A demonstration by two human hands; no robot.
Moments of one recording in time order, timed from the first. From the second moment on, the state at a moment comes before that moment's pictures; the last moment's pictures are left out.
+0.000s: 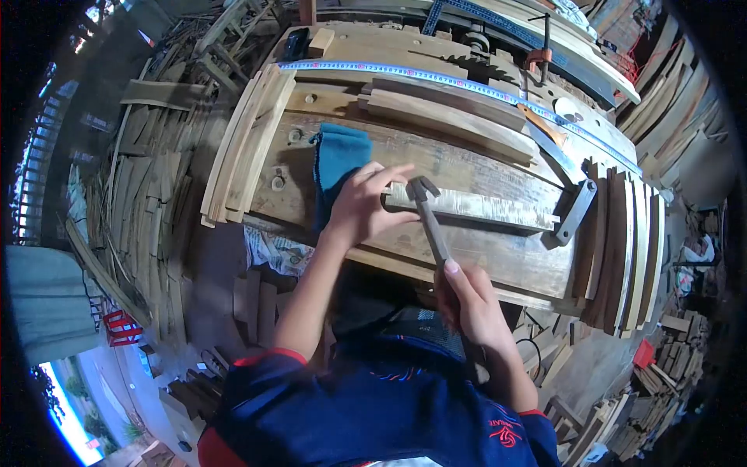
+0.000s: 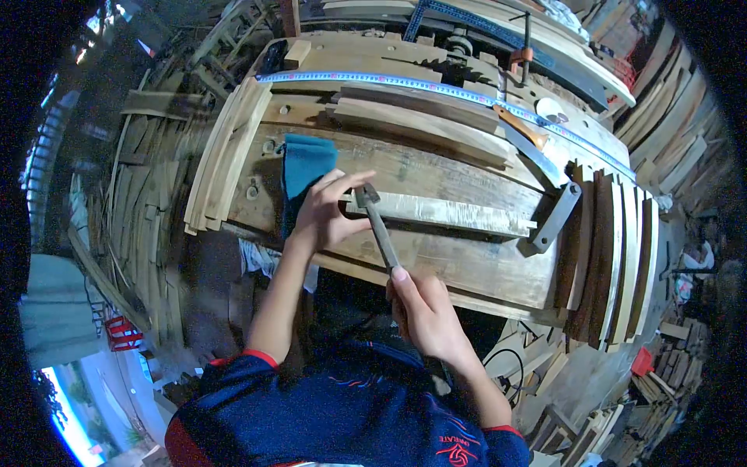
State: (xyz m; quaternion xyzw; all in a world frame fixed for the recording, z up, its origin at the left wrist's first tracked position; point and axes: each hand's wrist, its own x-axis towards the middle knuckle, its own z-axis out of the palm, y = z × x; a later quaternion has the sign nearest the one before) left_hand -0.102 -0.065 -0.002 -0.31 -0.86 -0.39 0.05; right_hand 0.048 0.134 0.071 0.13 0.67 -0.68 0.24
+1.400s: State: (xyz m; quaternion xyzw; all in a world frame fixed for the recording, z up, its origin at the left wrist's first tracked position) left_hand -0.101 -0.060 -0.002 -0.37 -0.84 -0.38 0.08; right_hand 0.127 0.238 0.058 0.33 0.62 -0.71 0.01
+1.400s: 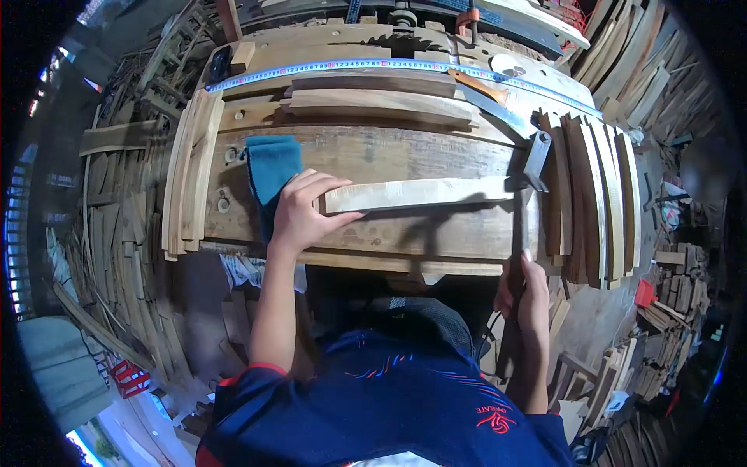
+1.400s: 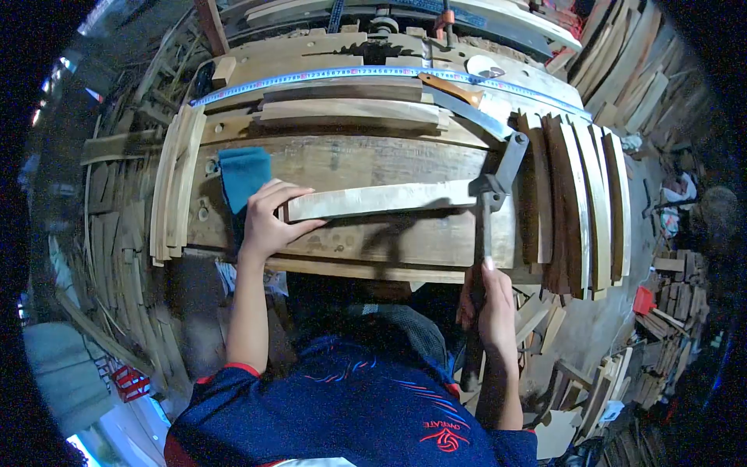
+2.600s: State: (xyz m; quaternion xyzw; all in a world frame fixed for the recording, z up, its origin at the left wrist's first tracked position) left_hand -0.105 -0.065 0.001 -0.35 -0.84 -0.42 0.05; right_hand 0.060 0.136 0.042 0.16 0.70 -0.66 0.22
